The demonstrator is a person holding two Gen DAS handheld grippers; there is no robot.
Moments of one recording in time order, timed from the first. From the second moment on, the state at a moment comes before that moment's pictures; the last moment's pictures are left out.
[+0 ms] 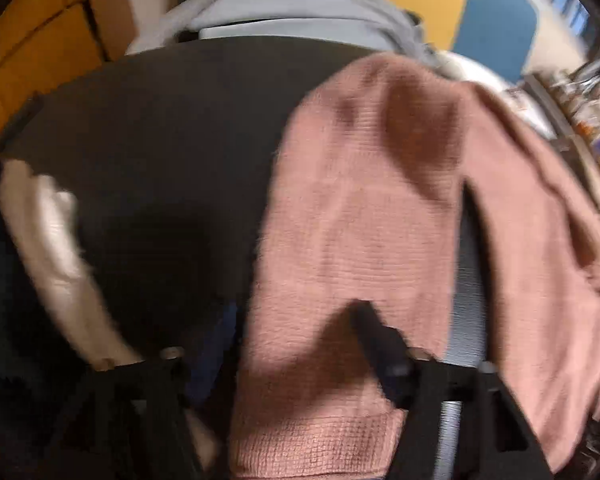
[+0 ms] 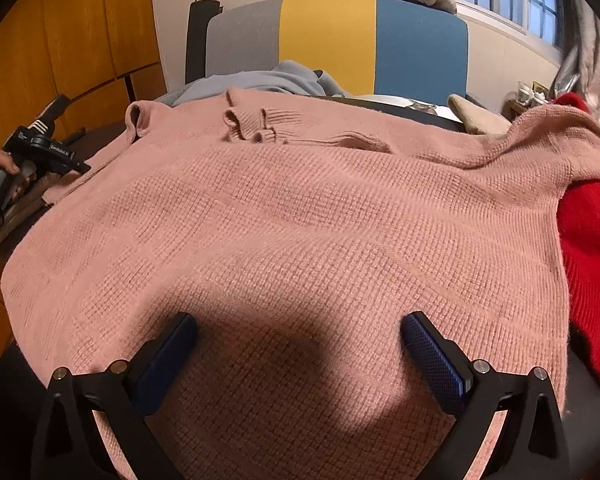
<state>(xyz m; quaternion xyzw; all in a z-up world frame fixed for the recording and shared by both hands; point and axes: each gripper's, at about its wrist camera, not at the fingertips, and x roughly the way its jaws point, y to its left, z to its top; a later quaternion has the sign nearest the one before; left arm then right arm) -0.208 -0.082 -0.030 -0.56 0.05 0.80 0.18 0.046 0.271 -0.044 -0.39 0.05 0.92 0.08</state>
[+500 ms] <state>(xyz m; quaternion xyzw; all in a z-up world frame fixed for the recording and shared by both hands) -0.274 -0.188 0.095 -0.48 -0.04 0.87 0.10 0.001 0.260 -0.039 -0.43 0.06 0.90 0.06</state>
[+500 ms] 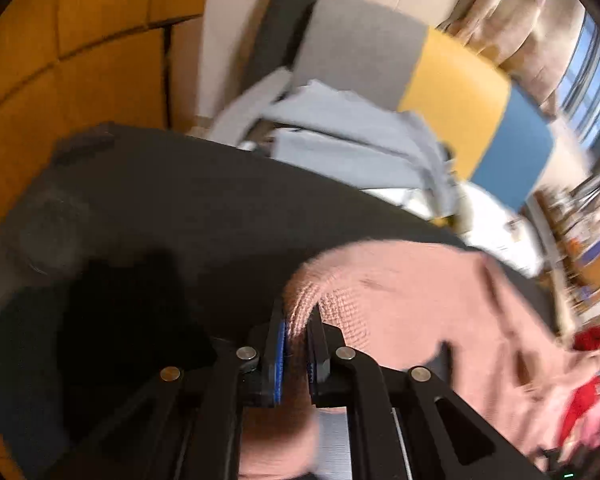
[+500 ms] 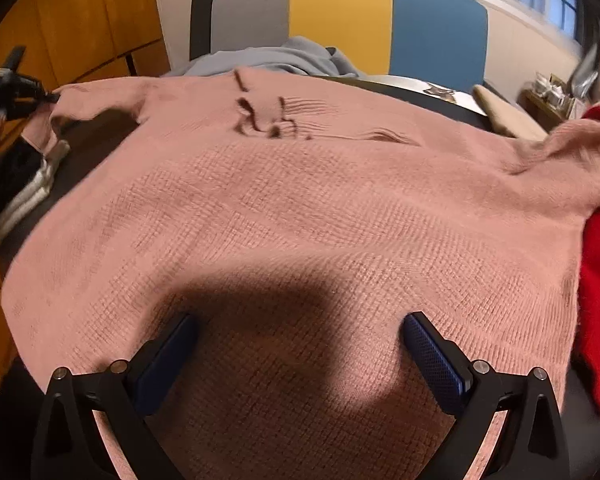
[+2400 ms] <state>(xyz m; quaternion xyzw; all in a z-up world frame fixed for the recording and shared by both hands) -0.114 0.082 0.016 -0.50 -0.11 0.73 0.46 -0.019 0.371 -0.010 -0.30 0.37 0.88 -0.06</state>
